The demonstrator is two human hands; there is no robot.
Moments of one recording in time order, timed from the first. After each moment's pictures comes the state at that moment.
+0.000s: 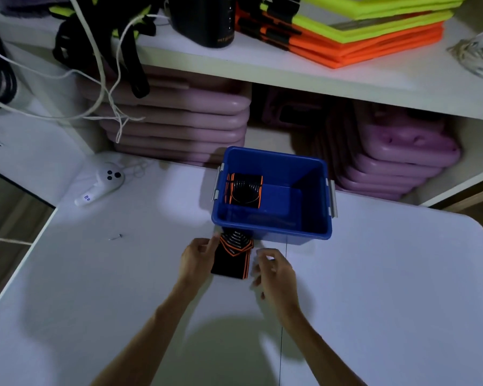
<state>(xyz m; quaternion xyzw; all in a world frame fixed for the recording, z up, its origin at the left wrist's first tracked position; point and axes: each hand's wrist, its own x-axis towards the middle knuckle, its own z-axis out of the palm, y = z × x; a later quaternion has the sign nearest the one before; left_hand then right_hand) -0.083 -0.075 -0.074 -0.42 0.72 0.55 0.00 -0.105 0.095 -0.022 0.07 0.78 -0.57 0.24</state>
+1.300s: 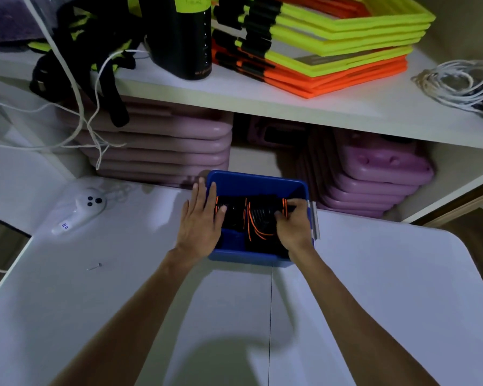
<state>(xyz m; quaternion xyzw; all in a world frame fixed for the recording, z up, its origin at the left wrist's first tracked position) -0.189 -0.093 -0.027 -0.13 0.96 0.22 -0.10 -0.252 0.094 0.020 0.07 0.84 -0.53 0.09</state>
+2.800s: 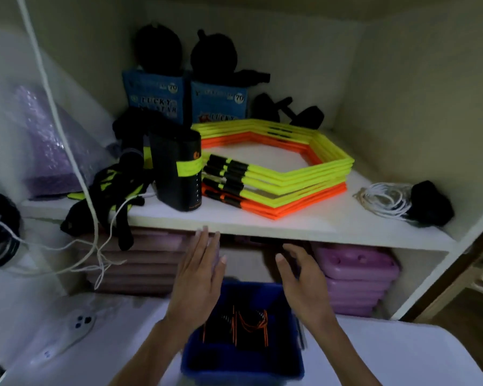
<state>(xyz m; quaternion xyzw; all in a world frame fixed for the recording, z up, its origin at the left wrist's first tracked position) -0.218 -0.087 0.123 -0.04 0.92 0.29 -0.26 -0.266 0.114 0.162 -0.12 0.87 -0.48 -0.07</state>
